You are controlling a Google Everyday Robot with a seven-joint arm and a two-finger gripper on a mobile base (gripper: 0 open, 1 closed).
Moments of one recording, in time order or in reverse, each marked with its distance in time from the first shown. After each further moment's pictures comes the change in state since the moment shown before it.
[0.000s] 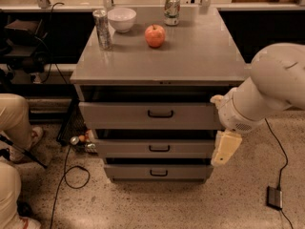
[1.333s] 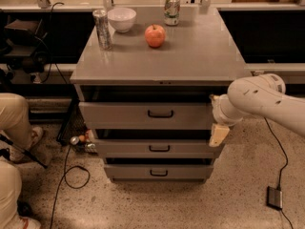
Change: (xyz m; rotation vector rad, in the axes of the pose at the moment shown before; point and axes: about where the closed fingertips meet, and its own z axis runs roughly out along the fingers) arm 0.075 -0.114 0.146 0.175 0.073 -0.086
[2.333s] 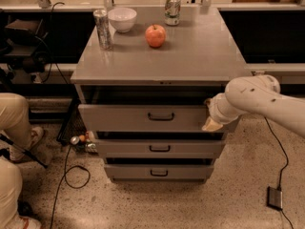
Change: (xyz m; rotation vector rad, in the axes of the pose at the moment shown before) arm -0.008 -0.011 0.019 0.007 -0.047 0.010
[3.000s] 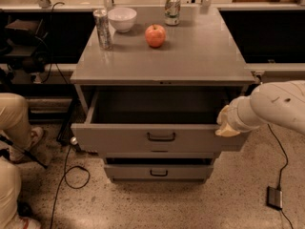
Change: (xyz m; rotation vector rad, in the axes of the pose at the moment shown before) arm 0.009 0.029 -0.075 0.072 0.005 0.058
